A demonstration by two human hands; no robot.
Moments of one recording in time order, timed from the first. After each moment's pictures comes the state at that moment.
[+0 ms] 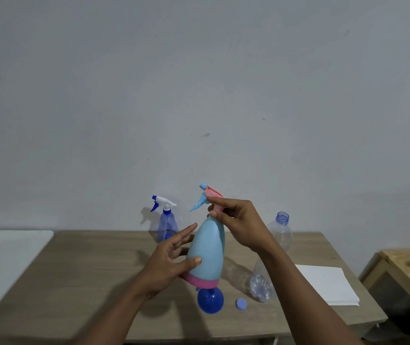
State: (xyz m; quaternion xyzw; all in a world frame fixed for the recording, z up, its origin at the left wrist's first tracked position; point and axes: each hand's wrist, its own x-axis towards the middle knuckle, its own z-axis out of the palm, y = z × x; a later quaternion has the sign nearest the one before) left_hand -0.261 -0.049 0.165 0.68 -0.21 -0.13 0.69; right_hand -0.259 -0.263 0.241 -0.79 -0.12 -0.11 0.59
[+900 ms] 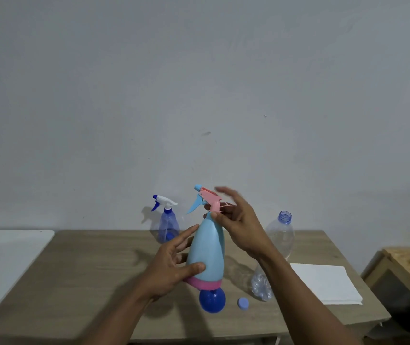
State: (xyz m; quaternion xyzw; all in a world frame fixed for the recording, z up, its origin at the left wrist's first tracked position) left_hand -0.266 -0.052 0.166 0.66 -0.19 -0.16 0.71; right_hand -0.266 -0.253 0.237 -0.74 -0.11 -0.09 0.65
